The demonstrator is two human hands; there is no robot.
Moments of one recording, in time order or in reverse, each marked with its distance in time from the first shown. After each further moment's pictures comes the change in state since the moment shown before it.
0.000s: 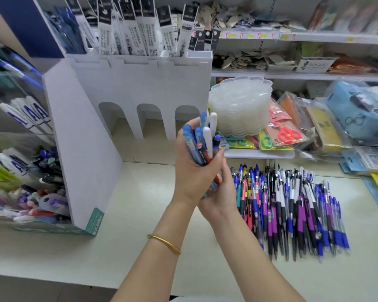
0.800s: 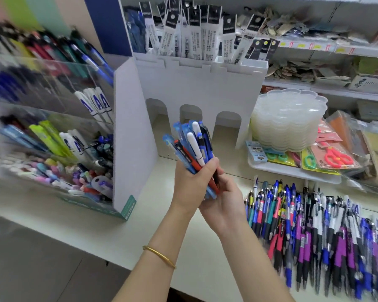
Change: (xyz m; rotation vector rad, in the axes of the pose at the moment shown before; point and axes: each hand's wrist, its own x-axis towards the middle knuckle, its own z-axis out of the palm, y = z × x) left_hand -0.008 0.018 -0.062 -0.103 0.214 -0.252; right_hand -0.001 0.044 0.027 -0.198 -0.068 0.173
